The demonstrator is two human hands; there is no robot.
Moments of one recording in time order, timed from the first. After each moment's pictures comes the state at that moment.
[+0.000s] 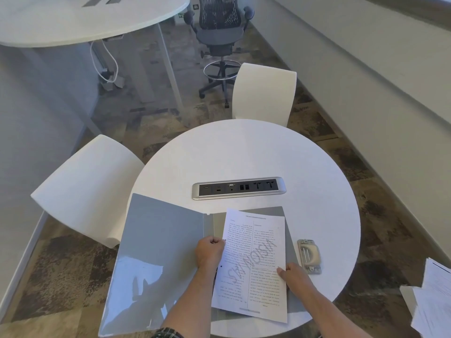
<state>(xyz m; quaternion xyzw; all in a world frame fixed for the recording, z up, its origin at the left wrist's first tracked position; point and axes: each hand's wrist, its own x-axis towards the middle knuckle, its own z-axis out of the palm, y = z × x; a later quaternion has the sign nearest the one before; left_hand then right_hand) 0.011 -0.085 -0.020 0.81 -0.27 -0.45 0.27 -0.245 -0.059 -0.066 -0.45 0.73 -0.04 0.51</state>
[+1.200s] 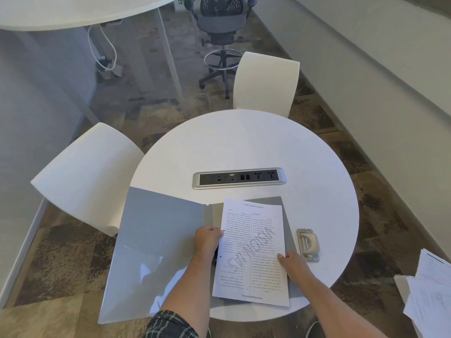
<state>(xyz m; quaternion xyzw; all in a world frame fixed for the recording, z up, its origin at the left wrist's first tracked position) 0.023 -0.090 -0.025 0.80 -0.20 -0.49 0.29 -0.240 -0.063 -0.065 -0.45 0.74 -0.03 0.50</state>
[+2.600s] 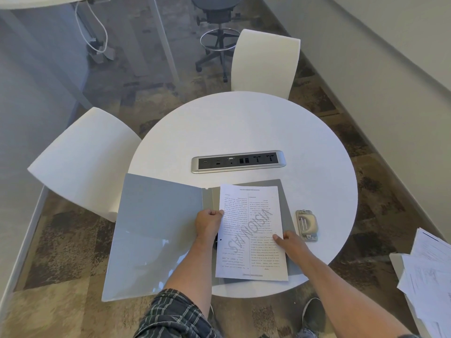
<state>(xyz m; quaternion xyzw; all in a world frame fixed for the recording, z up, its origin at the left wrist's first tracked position) 0.018 -0.079 -0.039 0.80 -0.25 -0.46 0.30 -0.242 -0.048 -0.059 -0.41 0.72 -0.08 0.55</state>
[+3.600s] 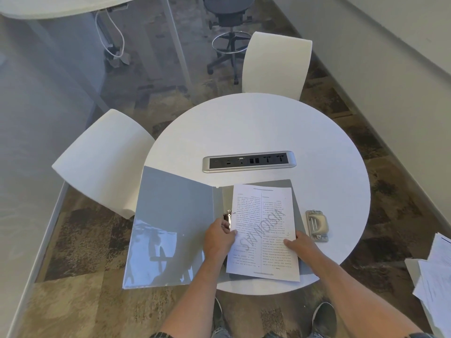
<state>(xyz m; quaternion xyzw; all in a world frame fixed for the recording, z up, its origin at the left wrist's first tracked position) 0.003 -0.022 -0.031 0.81 -0.40 -0.39 0.19 -0.255 -0.048 -0.067 -0.40 0.72 -0.08 0.56</state>
